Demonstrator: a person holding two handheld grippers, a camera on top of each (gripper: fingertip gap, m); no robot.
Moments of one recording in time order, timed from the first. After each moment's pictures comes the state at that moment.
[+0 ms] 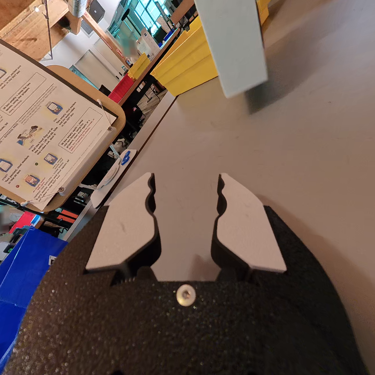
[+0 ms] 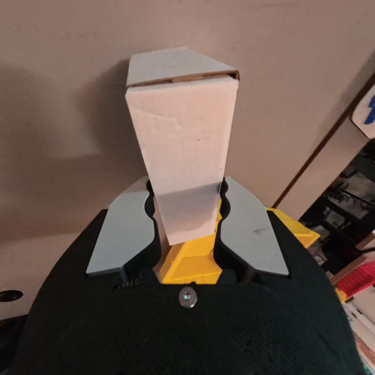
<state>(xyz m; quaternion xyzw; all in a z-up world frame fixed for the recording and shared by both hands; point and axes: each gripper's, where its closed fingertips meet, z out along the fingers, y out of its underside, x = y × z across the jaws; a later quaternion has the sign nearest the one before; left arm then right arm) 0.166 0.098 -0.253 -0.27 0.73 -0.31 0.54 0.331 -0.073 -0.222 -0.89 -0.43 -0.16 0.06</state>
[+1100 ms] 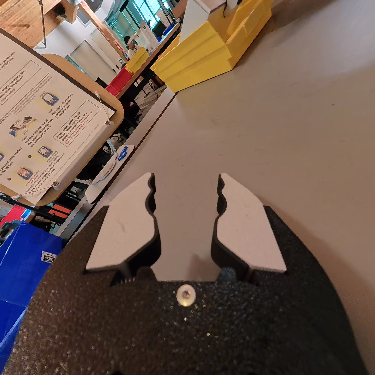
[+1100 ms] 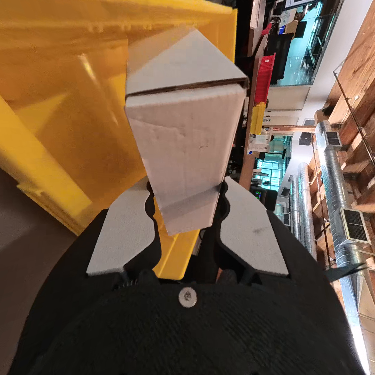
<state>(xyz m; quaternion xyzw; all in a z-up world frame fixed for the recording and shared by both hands) 0.168 0.102 -0.253 -0.28 0.73 -0.32 0.53 0.547 -0.150 -0.213 -0.83 -0.08 -0.55 0.08</state>
